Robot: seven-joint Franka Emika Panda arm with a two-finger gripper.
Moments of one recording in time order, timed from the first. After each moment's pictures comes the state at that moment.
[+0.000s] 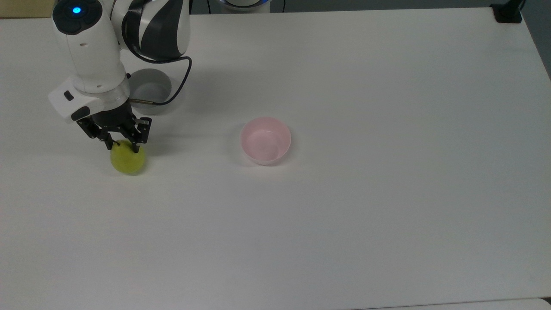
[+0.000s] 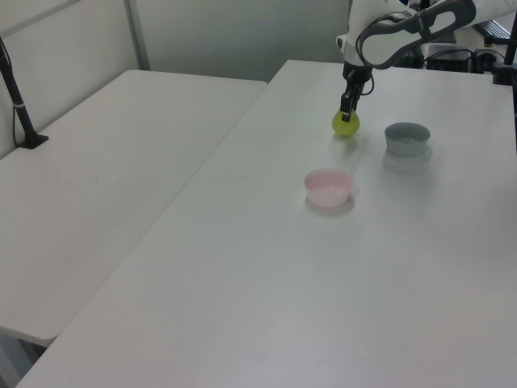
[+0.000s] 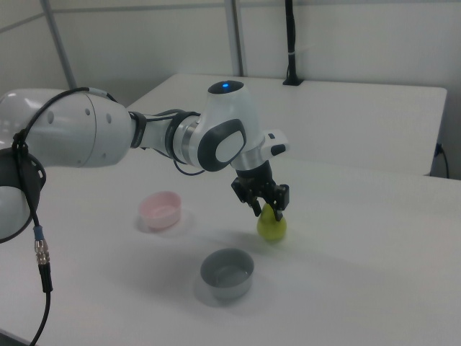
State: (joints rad) arm -0.26 0.47 -0.02 -1.63 -0.09 2.28 -0.20
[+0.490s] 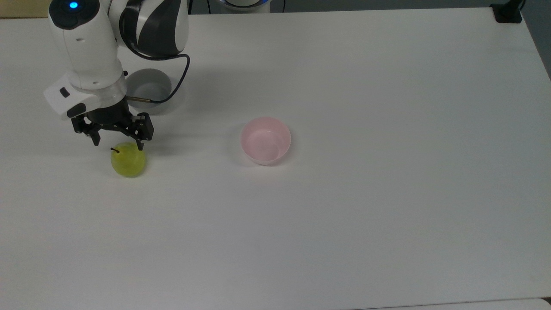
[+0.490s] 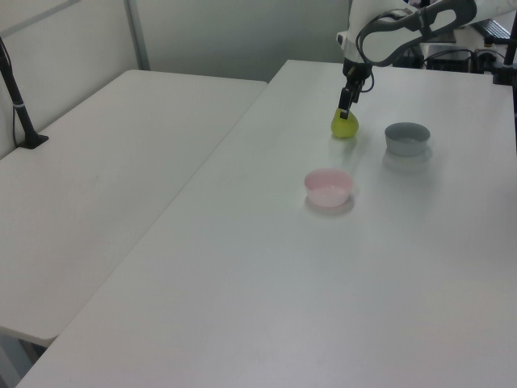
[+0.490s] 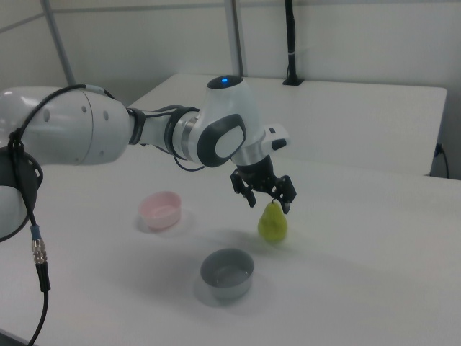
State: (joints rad) arm -0.26 0.46 -0.02 -1.62 -0.09 2.28 -0.20
